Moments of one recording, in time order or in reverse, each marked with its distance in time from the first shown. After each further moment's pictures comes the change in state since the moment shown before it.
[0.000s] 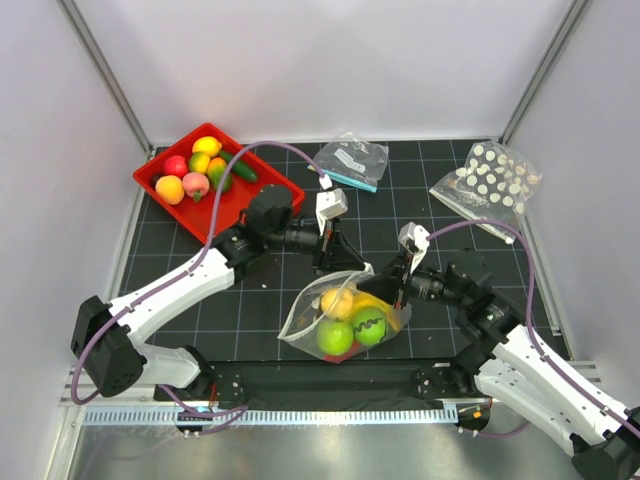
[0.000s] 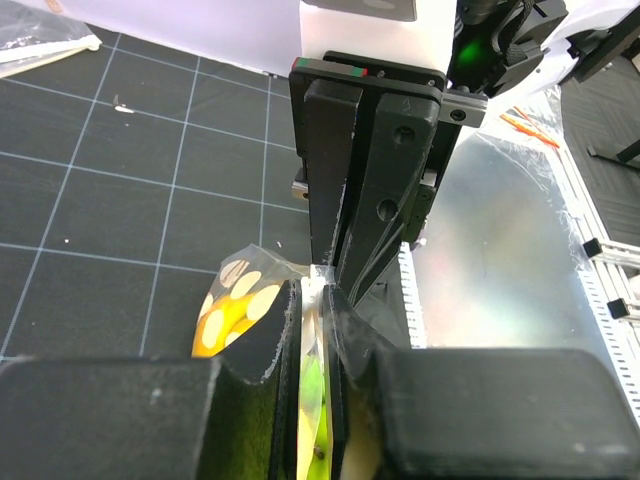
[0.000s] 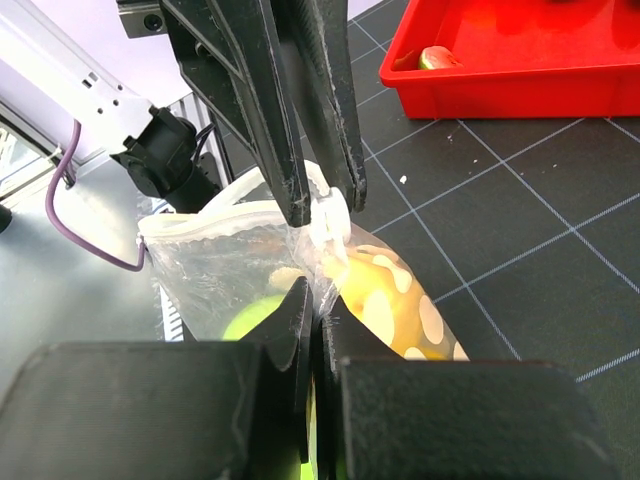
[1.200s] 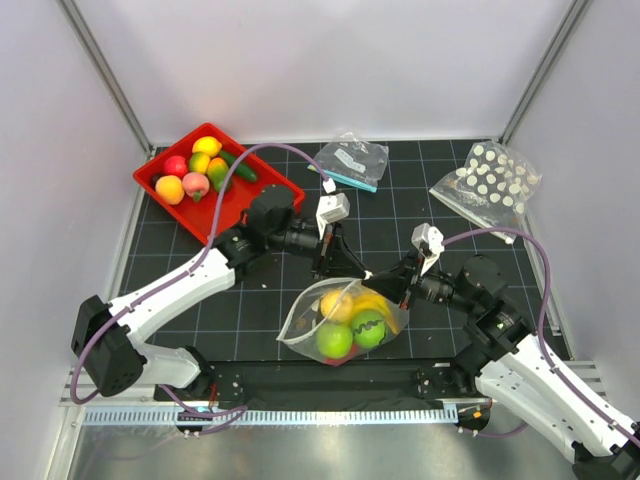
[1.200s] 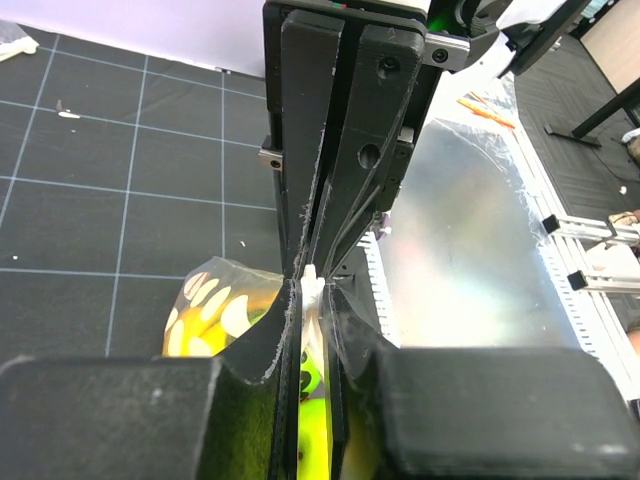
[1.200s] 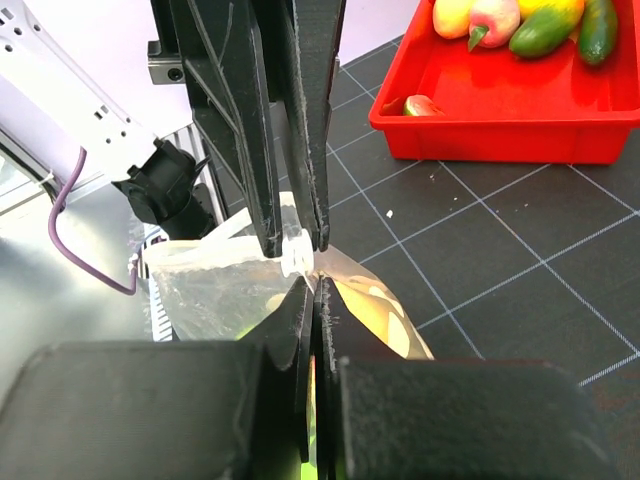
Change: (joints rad) left arm -0.013 0.002 0.010 -0.004 0.090 -0.009; right arm 0.001 -0.075 0.007 0.000 0.049 -0.004
